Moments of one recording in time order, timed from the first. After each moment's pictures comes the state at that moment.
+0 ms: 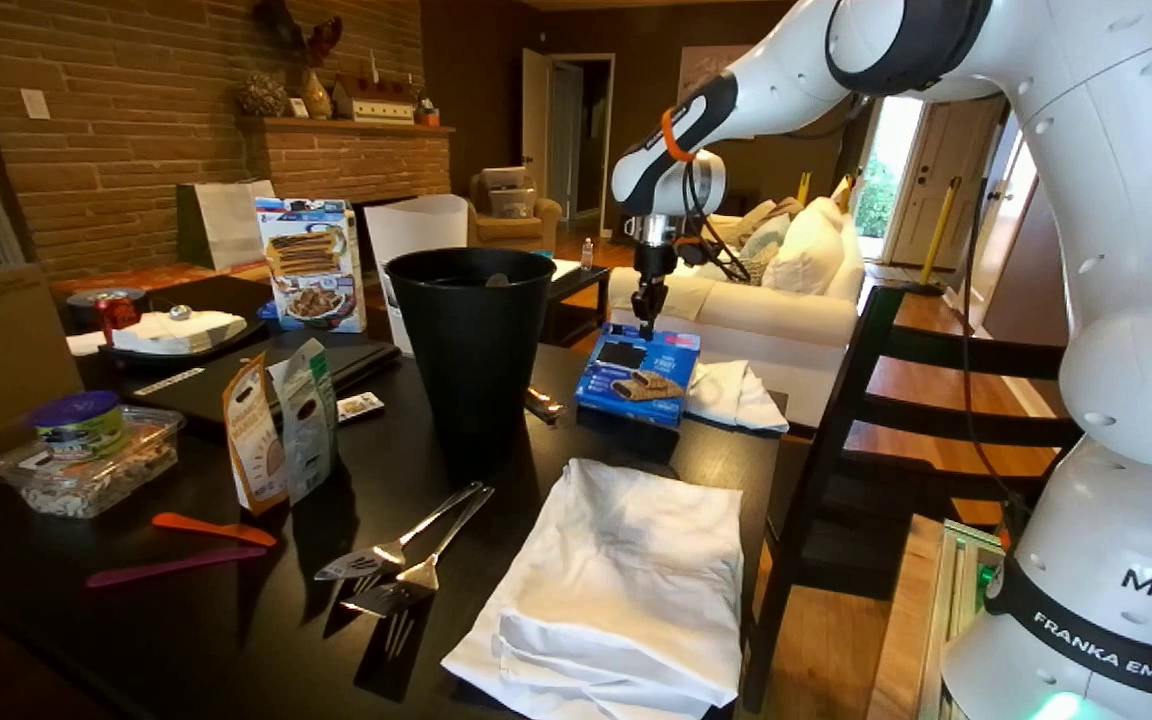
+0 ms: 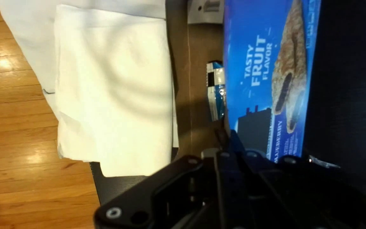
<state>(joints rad) -0.47 0.61 -0.08 -1.58 0.07 2.17 -0.69</state>
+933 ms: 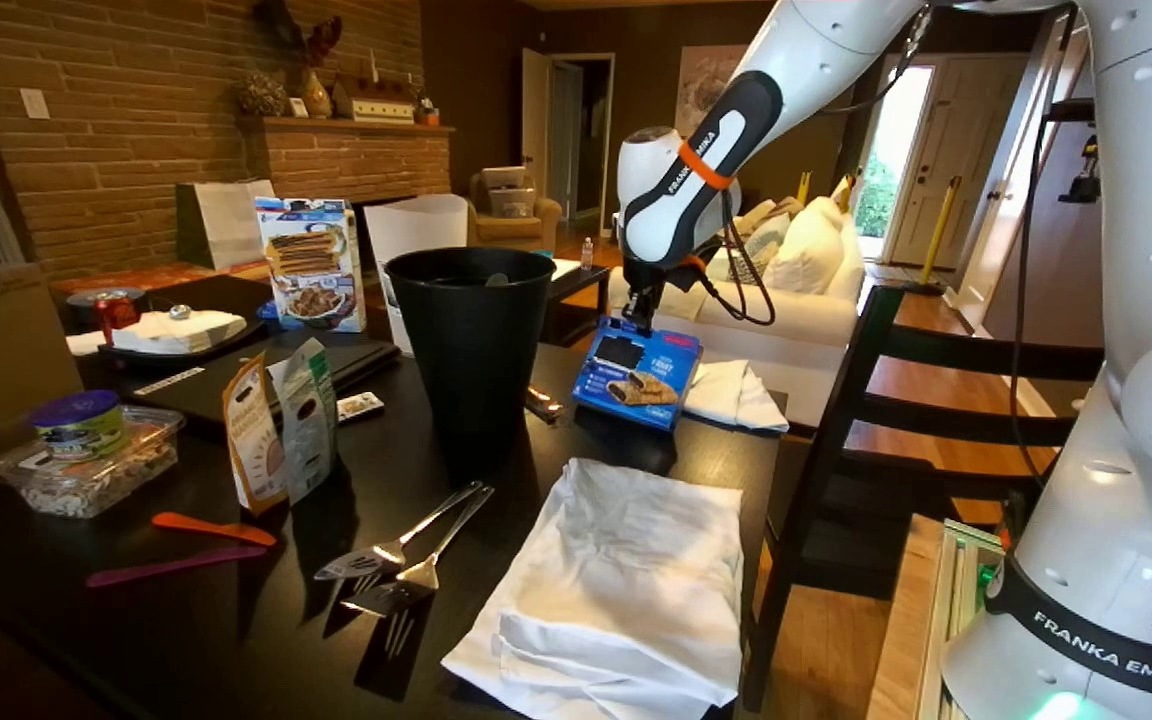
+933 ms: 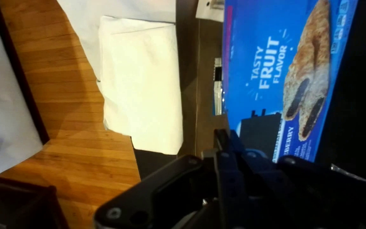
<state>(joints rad) -0.18 0.36 -0.26 -2.04 -0.39 2.63 -0.18</state>
